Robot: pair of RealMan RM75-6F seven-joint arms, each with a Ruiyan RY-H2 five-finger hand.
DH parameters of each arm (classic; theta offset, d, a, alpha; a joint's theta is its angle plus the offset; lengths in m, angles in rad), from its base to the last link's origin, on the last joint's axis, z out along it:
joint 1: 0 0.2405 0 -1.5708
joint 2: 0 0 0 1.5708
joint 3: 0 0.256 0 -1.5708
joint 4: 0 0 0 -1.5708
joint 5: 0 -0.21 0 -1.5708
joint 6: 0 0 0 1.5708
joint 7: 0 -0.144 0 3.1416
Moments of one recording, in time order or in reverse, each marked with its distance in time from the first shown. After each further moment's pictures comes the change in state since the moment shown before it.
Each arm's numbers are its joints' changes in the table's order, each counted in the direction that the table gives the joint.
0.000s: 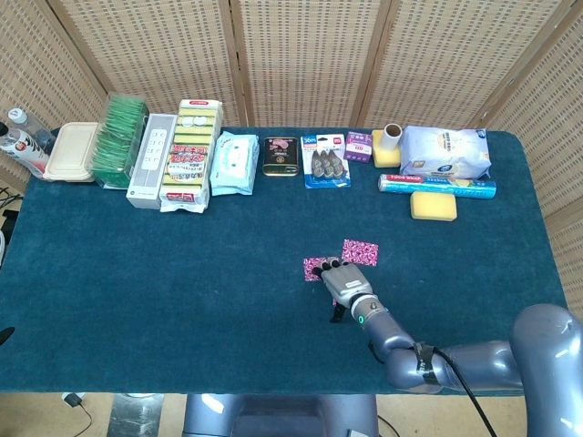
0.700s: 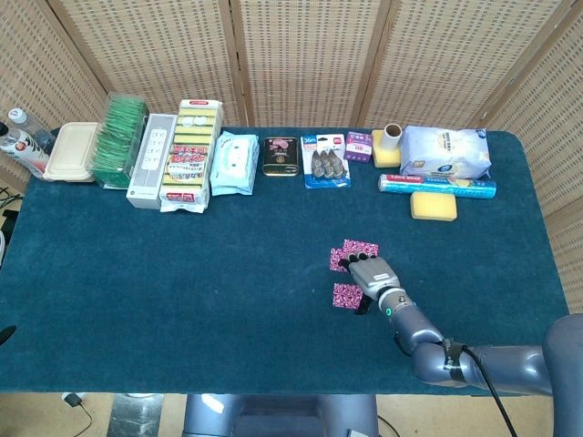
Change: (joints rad) left arm -0.005 -0.003 -0.004 -0.010 0.011 0.009 -0.023; right arm -0.107 0.085 -0.028 0.051 0.112 0.065 -0.072
